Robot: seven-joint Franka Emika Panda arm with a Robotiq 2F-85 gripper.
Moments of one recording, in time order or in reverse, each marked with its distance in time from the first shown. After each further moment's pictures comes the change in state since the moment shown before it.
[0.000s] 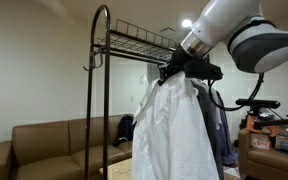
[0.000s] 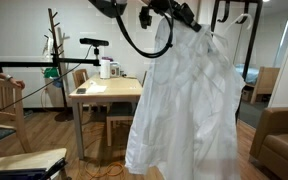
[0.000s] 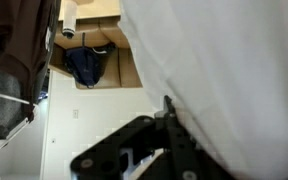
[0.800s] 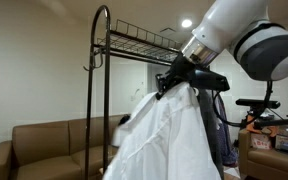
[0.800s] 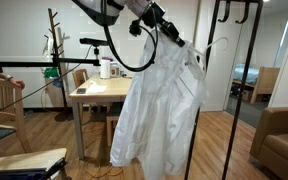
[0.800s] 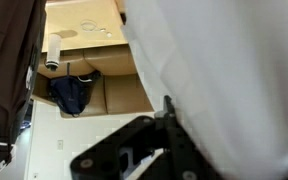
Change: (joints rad) arm 0.116 0.010 -0.036 -0.063 0.116 0.013 -0.006
